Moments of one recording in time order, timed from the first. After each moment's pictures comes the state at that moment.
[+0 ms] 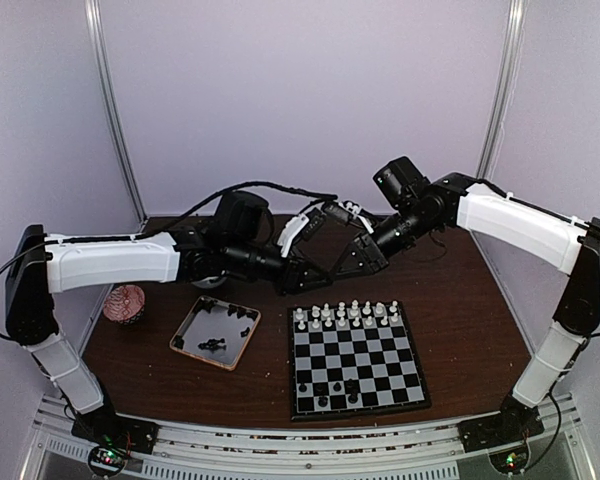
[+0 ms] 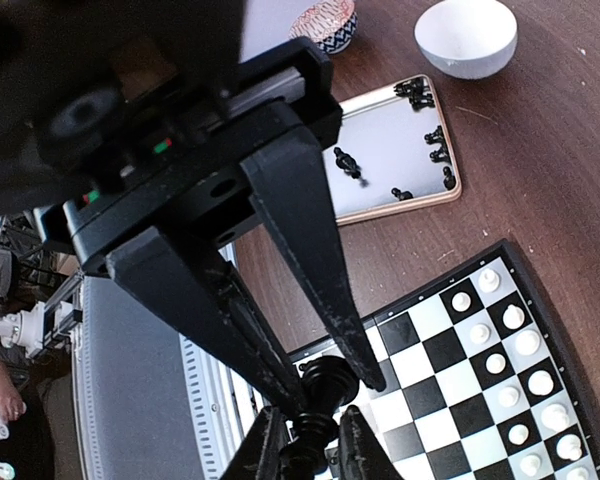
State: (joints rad) left arm -0.90 1.67 1.26 -0.07 0.52 -0.13; right arm 0.67 1.68 1.56 -0.83 -0.80 -0.13
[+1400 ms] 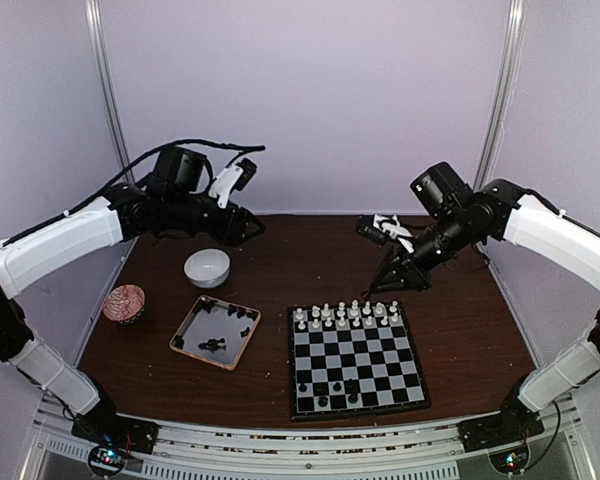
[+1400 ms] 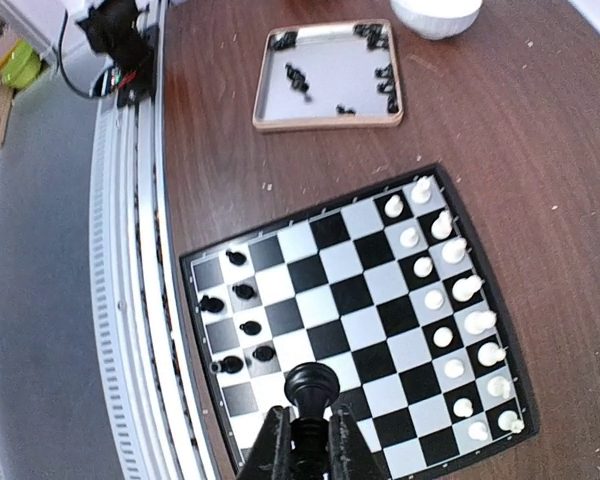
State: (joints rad) left arm -0.68 1.48 1.37 -0.46 0.20 -0.01; right arm 0.66 1.43 1.39 -0.96 -0.56 -0.42
